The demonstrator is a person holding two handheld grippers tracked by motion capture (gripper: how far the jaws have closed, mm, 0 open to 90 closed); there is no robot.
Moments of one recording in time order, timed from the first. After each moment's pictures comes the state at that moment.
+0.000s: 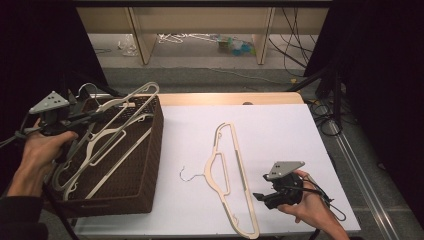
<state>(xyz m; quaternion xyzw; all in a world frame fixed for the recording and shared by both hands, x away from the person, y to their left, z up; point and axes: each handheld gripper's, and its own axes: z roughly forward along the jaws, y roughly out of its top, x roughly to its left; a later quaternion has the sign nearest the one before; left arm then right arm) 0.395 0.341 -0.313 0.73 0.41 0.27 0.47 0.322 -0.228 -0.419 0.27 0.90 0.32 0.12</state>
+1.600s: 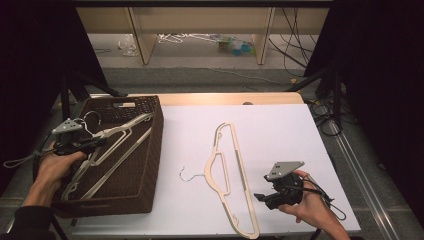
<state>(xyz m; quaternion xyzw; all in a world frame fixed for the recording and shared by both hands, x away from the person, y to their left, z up) 0.408 0.363 -0.398 0.77 0.44 0.23 0.40 0.323 -0.229 -0.423 0.27 0.90 0.31 0.12</state>
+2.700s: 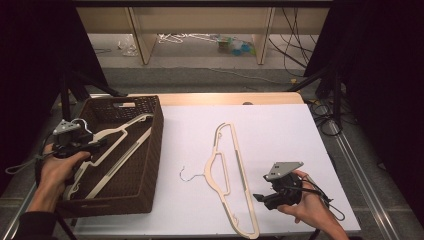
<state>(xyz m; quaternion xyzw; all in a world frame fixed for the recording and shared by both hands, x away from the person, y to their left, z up) 0.390 0.343 -0.389 0.70 0.53 0.26 0.40 0.323 -0.227 -0.424 0.28 0.90 0.31 0.12</state>
